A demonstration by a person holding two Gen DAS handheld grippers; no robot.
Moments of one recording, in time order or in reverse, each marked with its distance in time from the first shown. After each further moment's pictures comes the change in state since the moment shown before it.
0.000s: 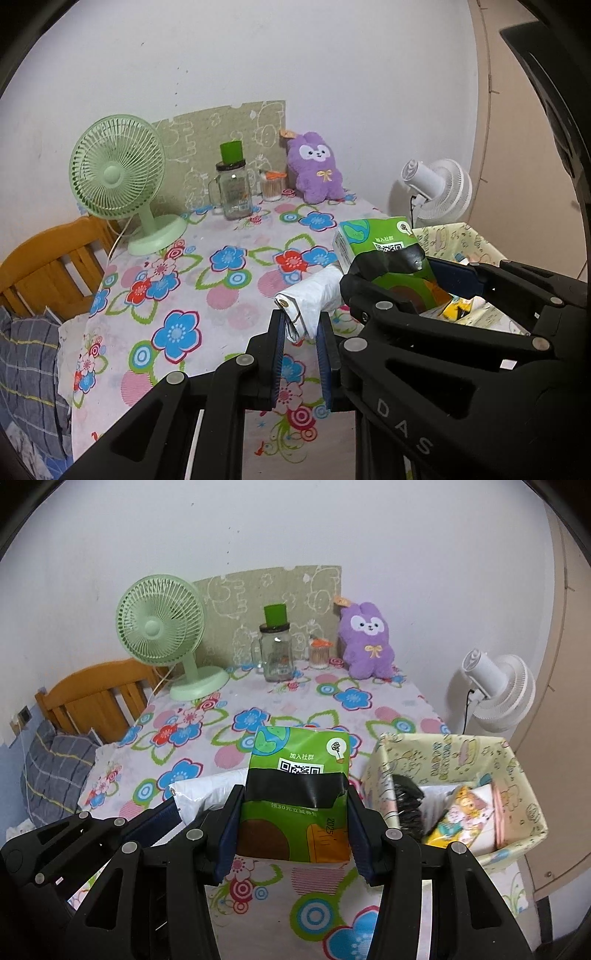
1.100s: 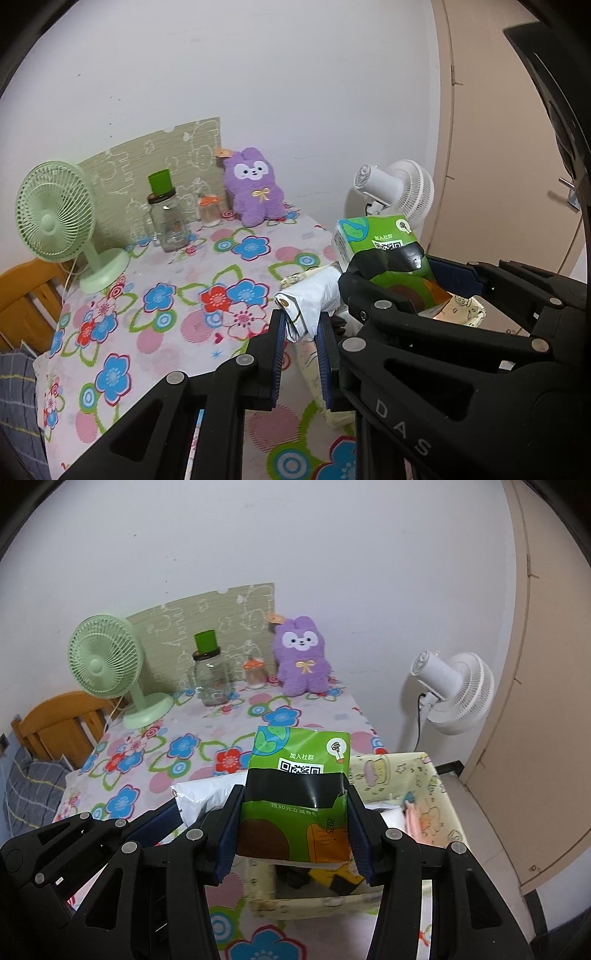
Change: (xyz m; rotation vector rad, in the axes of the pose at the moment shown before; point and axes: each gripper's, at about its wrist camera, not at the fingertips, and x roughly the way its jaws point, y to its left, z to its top) left arm 0.026 -0.090 0.040 0.083 -0.025 -0.101; right arm -0.013 -0.108 0.015 0.072 -0.043 -0.097
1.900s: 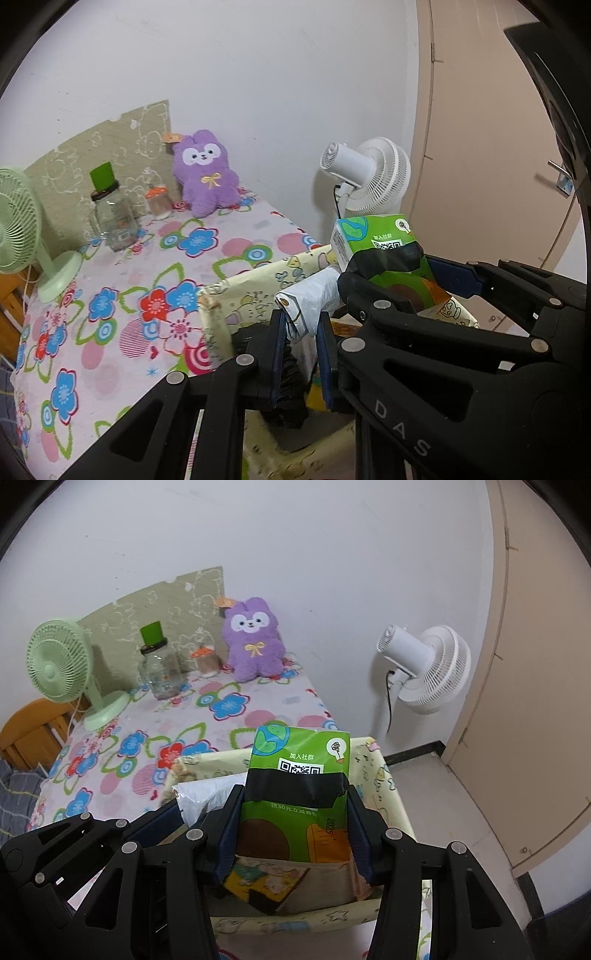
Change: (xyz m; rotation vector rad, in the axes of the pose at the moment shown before) left arm 0.066 -0.047 0.011 0.039 0.074 -0.095; right arm 0.043 -0.068 -0.003 0.063 0.070 -0.075
